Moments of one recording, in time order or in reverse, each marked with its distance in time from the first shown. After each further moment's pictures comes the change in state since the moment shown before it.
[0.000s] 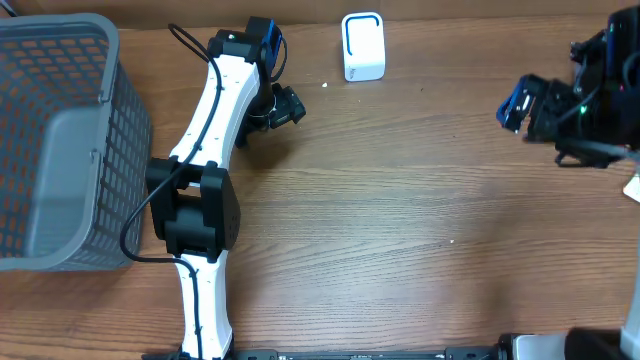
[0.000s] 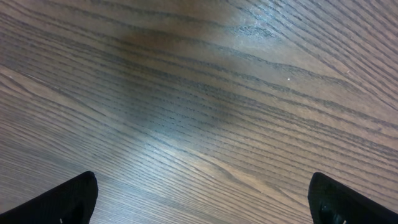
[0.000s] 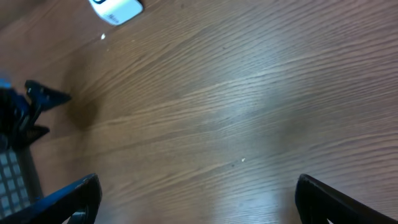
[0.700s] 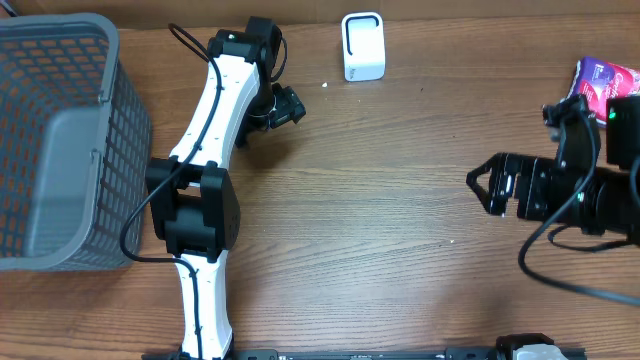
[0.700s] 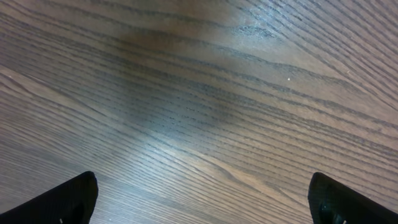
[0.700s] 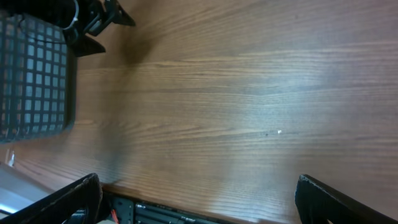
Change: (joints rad) left arm 0.000 0.000 0.000 0.000 0.000 0.000; right arm 0.113 -0.315 -0.235 0.010 -0.155 -0.122
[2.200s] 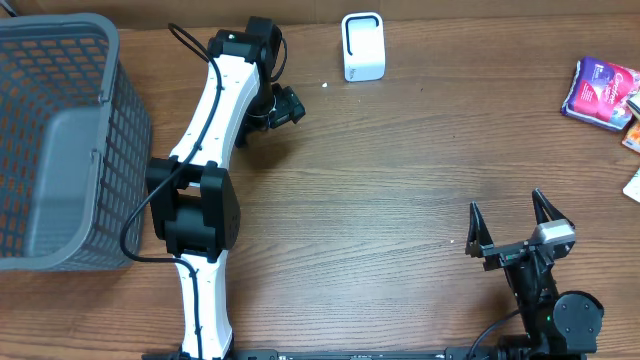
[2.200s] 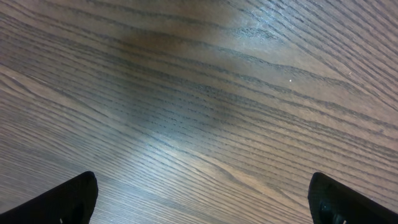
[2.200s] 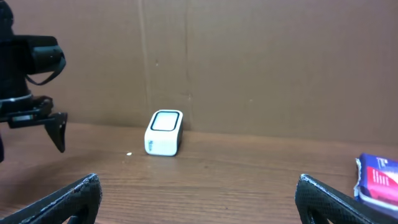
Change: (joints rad) left arm 0.000 0.000 0.000 0.000 -0.007 0.000; right arm -0.071 -1.208 -1.678 1.592 0.172 -0.180
